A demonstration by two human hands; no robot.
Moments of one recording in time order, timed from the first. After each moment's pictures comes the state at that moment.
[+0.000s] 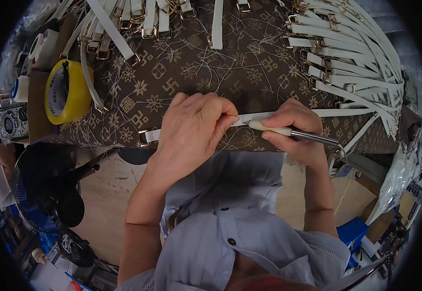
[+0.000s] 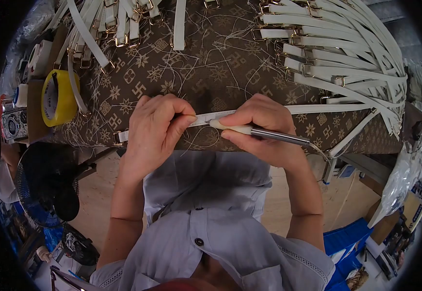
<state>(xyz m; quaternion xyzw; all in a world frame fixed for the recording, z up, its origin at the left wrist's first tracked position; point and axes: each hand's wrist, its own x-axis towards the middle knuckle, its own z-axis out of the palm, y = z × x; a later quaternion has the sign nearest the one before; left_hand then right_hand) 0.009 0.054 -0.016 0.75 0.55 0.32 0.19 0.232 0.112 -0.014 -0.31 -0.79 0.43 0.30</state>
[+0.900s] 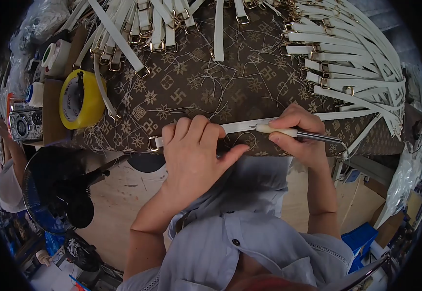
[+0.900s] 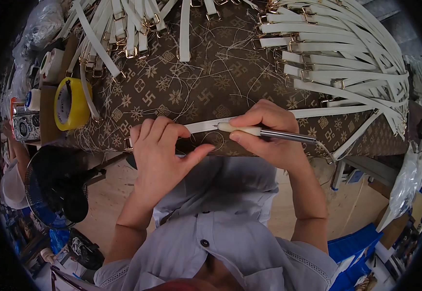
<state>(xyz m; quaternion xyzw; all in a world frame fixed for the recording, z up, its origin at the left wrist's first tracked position) 0.023 0.022 -0.004 0.72 0.65 0.23 0.08 0.238 0.109 -0.020 -0.33 -0.74 0.48 0.35</state>
